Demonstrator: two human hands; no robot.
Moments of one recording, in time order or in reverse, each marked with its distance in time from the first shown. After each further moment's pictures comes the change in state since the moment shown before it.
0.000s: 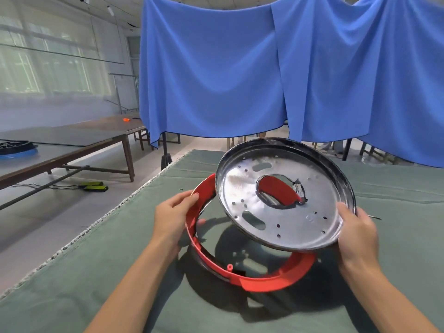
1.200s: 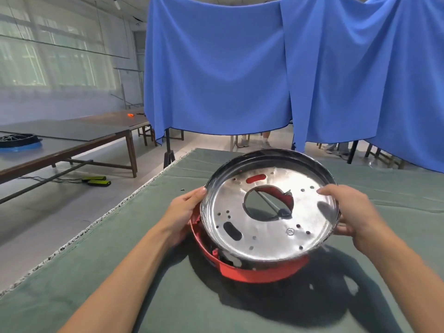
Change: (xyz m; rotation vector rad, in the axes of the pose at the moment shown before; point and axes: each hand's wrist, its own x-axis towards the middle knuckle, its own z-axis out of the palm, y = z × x) left_hand 0.036 -0.005 0.004 0.008 -0.284 -0.126; right_hand 0.043 -0.045 0.017 -0.280 -0.344 0.161
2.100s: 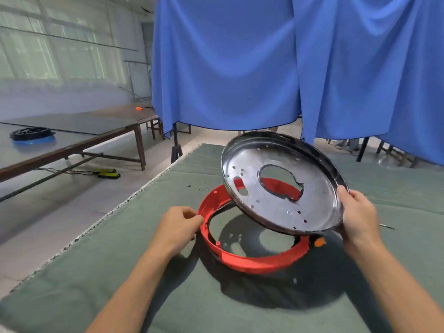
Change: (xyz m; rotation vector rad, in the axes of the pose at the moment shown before) left_hand -0.025 -0.015 -0.020 0.763 0.247 0.050; right_hand 0.008 0.024 0.007 0.244 0.197 -0.097
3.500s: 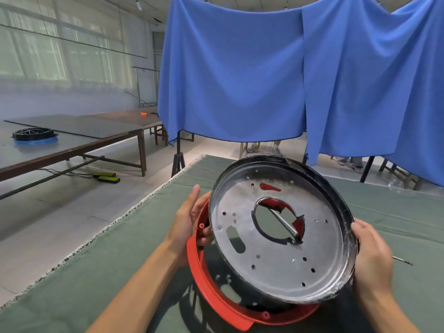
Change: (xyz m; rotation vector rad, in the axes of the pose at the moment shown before) left_hand 0.034 0.021 0.006 -0.987 -0.486 0.065; right_hand 0.000 0.024 0.004 -0.026 0.053 -0.251
